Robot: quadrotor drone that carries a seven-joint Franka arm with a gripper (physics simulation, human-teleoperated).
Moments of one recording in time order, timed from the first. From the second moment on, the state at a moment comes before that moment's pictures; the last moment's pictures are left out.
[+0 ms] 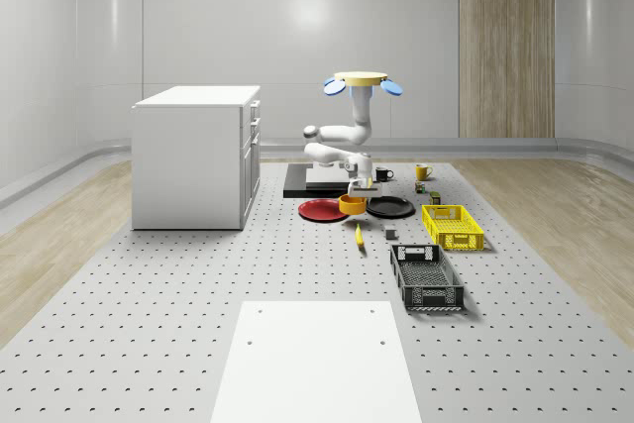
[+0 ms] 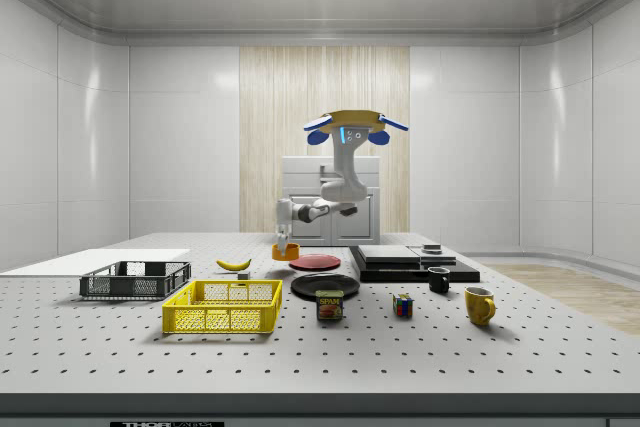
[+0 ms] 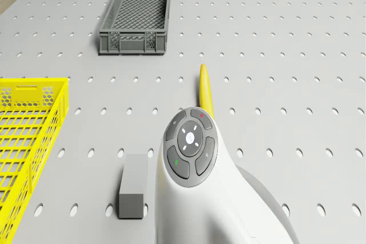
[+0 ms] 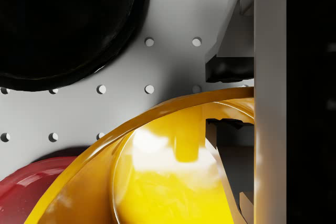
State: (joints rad) arm -1.20 -1.49 1.16 -2.78 -1.98 1.64 1.65
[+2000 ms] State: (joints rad) arm -1.20 -1.48 1.15 -2.77 -1.99 1.64 1.65
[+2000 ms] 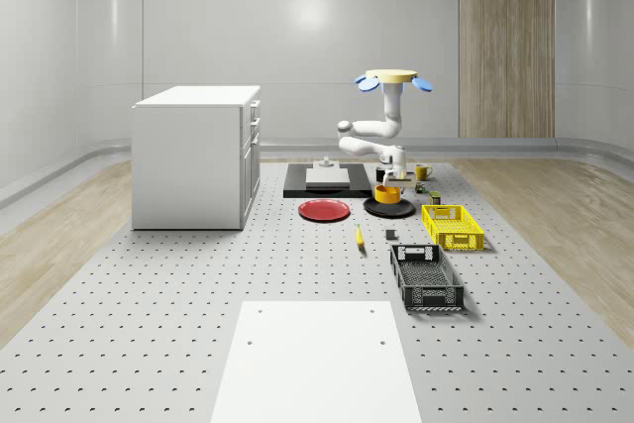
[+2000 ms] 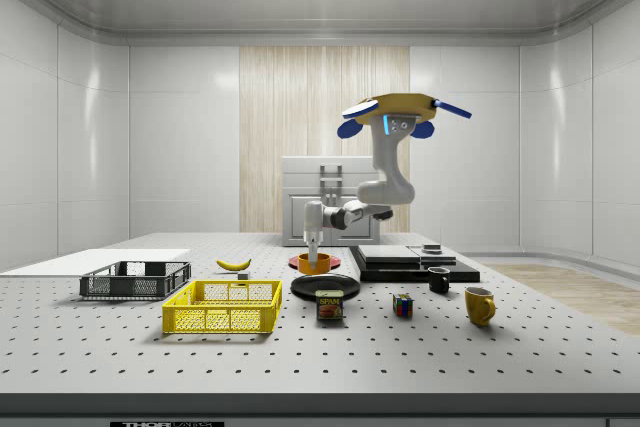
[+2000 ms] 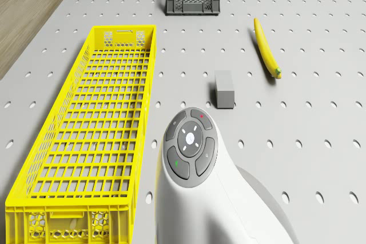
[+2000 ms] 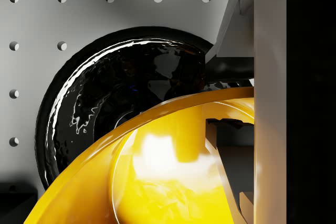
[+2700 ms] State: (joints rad) arm -1.17 -1.49 1.03 -2.77 -2.10 1.68 1.64
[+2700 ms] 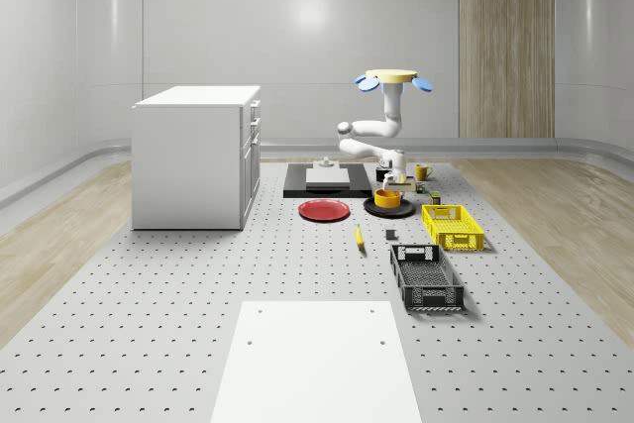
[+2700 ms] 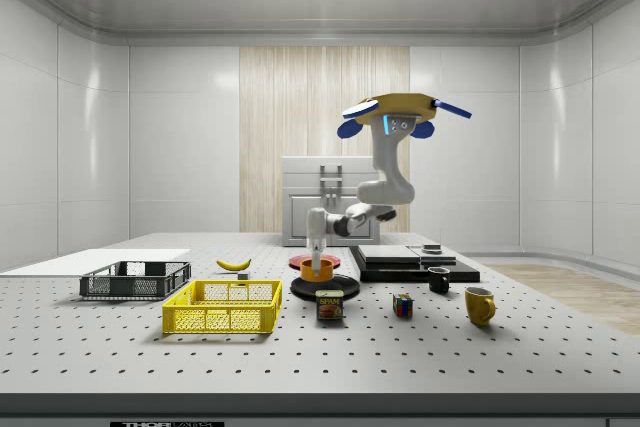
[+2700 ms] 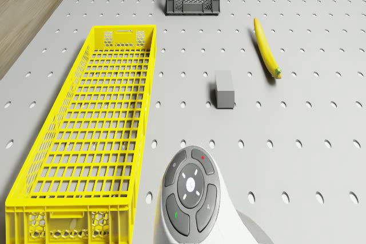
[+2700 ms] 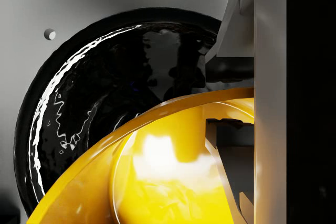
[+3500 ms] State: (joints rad) arm -1.20 -1.44 0.94 -2.75 -2.21 1.67 1.68
